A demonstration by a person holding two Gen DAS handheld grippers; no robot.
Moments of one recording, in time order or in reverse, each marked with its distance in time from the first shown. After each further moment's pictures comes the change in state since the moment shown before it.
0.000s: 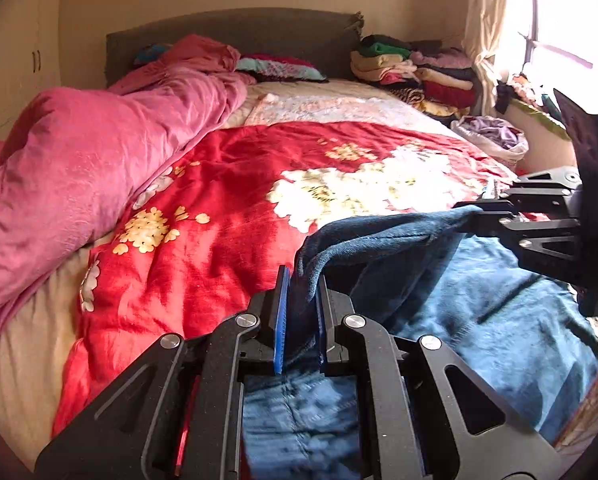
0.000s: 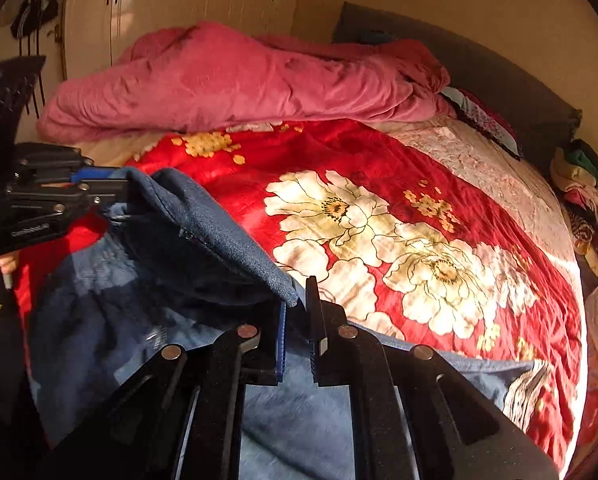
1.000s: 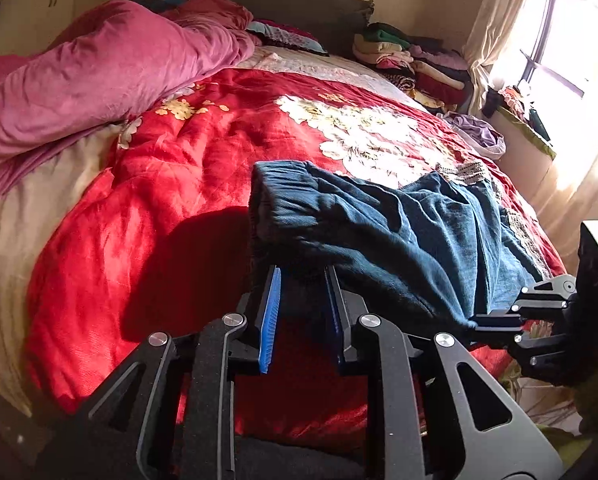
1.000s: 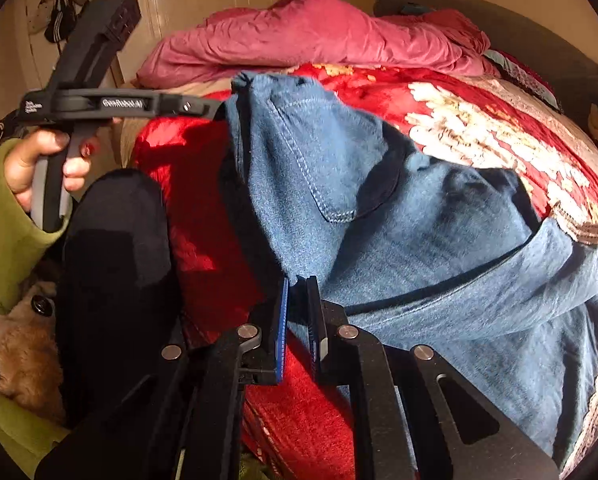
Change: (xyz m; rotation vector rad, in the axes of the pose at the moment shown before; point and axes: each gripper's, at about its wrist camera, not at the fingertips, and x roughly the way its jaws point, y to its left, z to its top) left arm -0.100 0.016 -0.117 -0.159 0.102 -0.081; right arm -0.066 0.152 -0.139 0.056 0.111 0.206
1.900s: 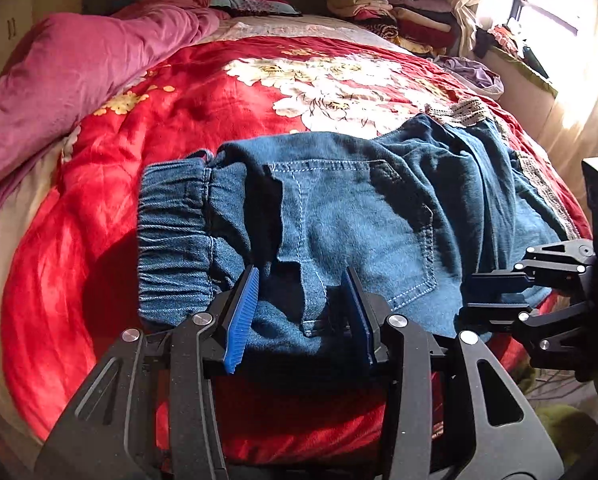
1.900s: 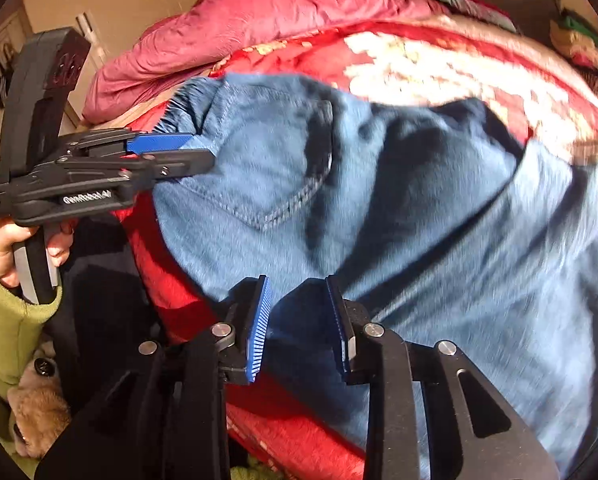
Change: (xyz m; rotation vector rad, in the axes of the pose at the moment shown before) left arm 0.058 -0.047 -0.003 0.144 0.155 0.017; right arm 0.013 -0.042 -0.010 0.278 0.036 -0.005
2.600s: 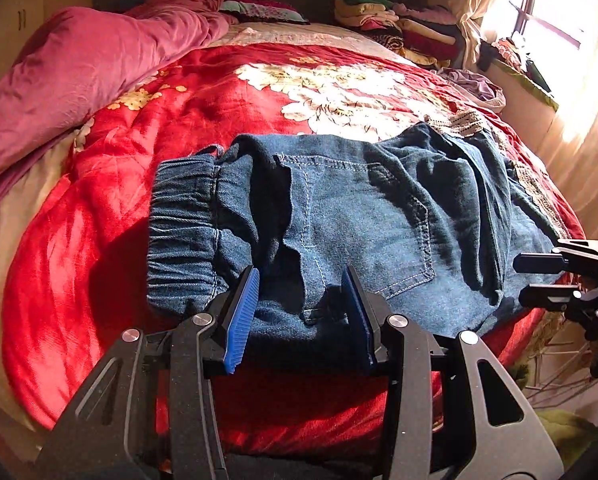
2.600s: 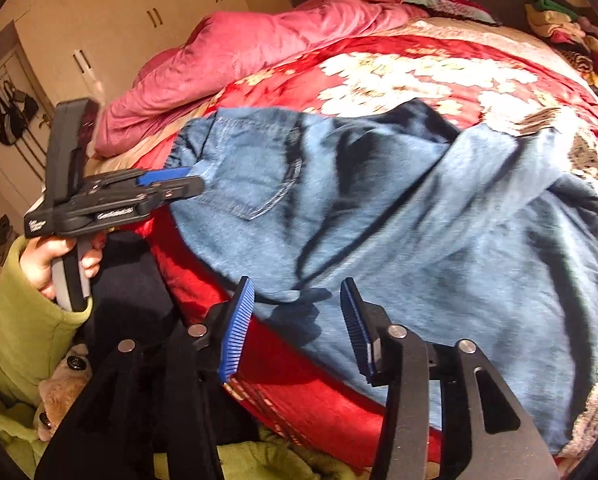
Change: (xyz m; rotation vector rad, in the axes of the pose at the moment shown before) left arm -0.016 -0.002 -0.007 -0.025 -0.048 0.020; right arm -0.054 -0.020 -0.011 0.079 -0.079 0.012
